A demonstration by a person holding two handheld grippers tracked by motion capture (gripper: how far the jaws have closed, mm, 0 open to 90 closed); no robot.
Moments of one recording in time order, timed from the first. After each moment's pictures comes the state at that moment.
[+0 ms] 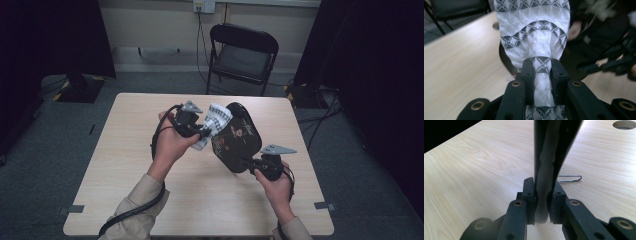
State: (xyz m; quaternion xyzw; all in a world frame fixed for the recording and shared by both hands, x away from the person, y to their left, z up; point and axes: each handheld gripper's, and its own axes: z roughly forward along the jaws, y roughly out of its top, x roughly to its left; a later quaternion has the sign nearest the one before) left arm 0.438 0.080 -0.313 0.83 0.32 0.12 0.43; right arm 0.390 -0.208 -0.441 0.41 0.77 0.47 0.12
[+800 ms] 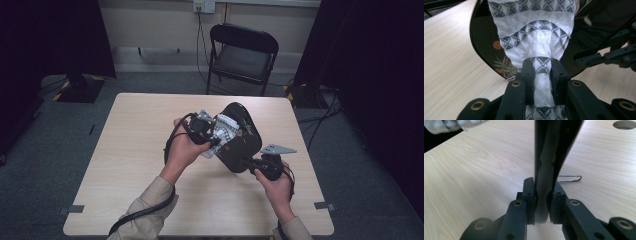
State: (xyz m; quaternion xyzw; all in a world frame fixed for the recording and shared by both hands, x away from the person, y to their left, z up) left arm 0.442 0.053 -0.358 0.86 0.31 0.09 0.39; right arm 0.391 -0.208 -0.440 0.41 0.77 0.47 0.12
